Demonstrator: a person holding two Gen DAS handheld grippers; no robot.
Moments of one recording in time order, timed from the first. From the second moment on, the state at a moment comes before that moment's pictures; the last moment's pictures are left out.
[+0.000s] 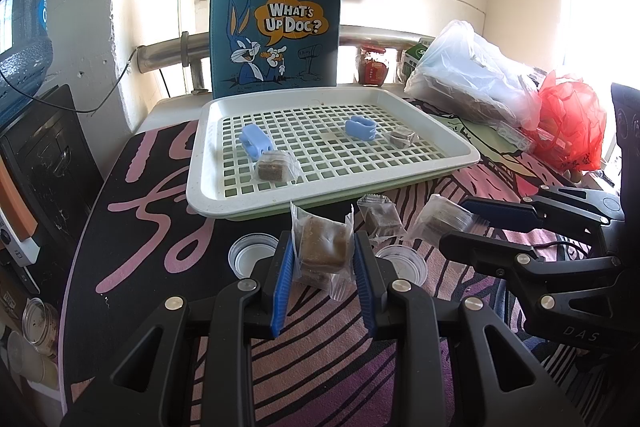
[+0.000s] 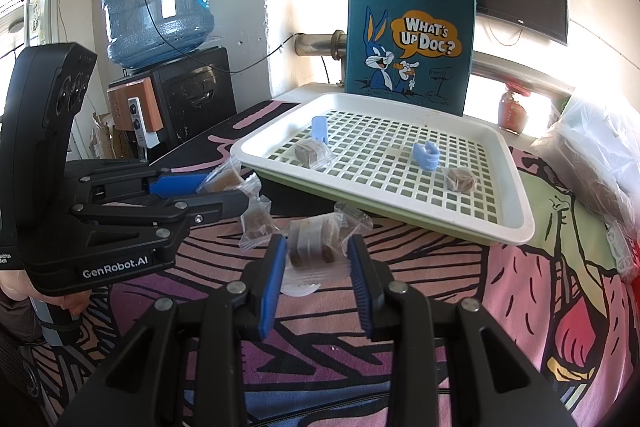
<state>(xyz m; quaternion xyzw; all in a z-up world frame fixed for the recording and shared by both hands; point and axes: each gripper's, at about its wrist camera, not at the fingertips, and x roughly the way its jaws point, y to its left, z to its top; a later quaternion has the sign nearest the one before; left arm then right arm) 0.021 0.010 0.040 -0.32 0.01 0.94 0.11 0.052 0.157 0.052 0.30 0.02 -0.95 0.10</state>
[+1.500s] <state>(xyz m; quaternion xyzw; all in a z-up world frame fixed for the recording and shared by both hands) -0.094 -0.036 0.056 -0.38 0.01 0.92 0.06 -0.016 0.270 0.097 0.31 -0.06 -0.95 0.07</state>
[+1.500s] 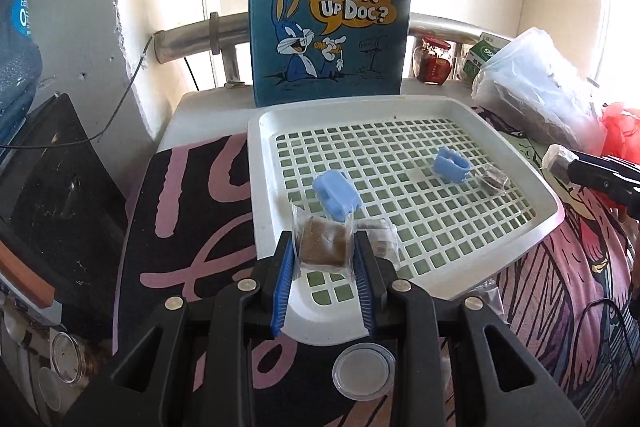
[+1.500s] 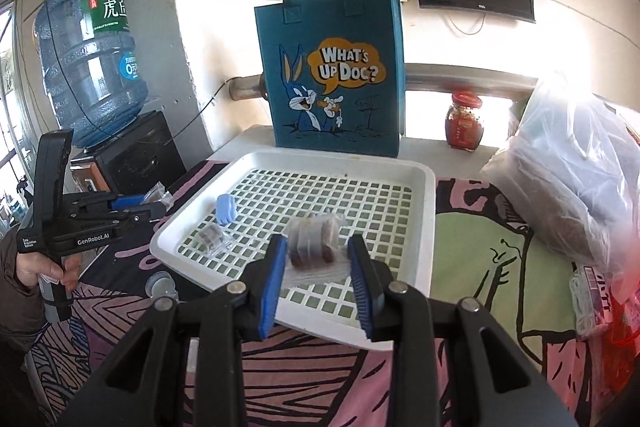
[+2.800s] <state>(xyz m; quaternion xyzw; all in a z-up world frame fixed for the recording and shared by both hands) -0.012 -0.043 0.053 -0.36 -0.01 0.93 0.05 0.015 0.187 0.074 0.34 -0.07 -0.93 0.13</state>
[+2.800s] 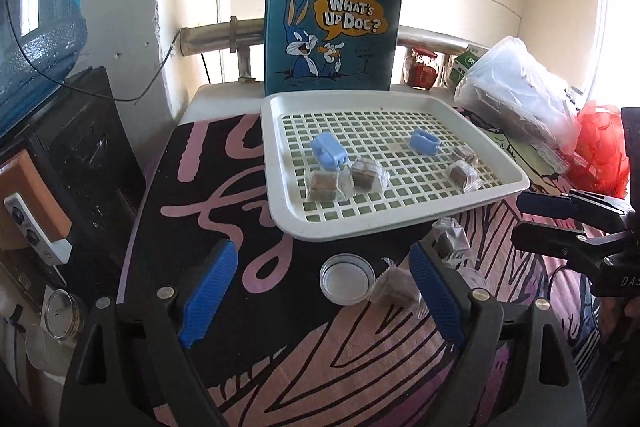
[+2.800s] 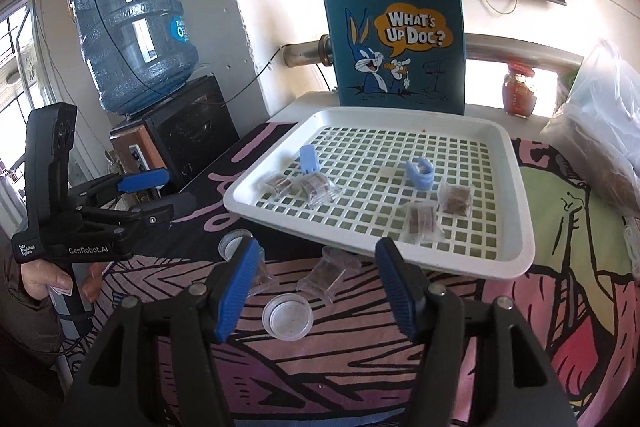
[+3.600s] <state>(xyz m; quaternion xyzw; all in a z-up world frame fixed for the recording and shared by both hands) -0.031 -0.040 0.012 -0.42 -0.03 0.90 0.05 -0.020 0.181 0.015 0.42 -0.10 -0.90 0.10</state>
